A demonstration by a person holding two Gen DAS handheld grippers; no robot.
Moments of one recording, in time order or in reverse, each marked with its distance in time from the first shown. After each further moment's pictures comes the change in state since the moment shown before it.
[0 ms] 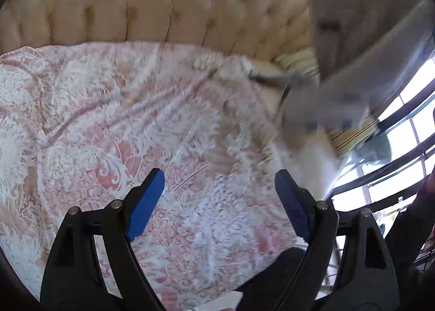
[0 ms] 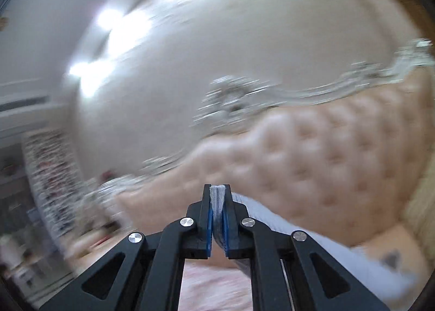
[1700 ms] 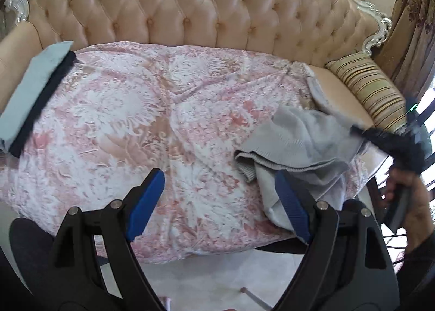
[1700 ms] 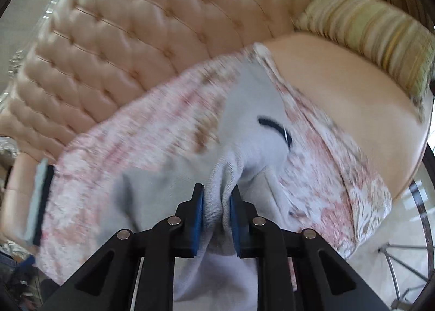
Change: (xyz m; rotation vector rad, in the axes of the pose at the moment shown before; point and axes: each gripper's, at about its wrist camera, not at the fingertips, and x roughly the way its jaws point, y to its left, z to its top) left arm -0.117 0.090 -0.097 0.035 -0.083 0.344; right arm 0.024 -0.028 -0.310 0.296 0.614 -0.779
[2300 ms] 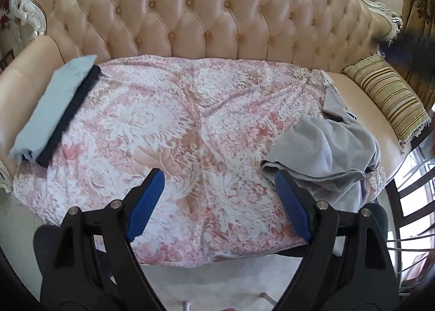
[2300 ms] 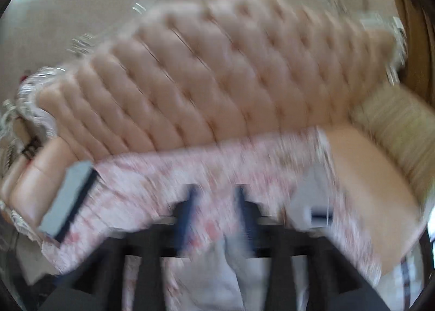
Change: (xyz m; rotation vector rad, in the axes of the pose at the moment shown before) left arm -0.024 0.011 0.008 0.028 -0.061 0.123; right arm -0.068 0.156 0.052 -0.239 -0.146 0.059
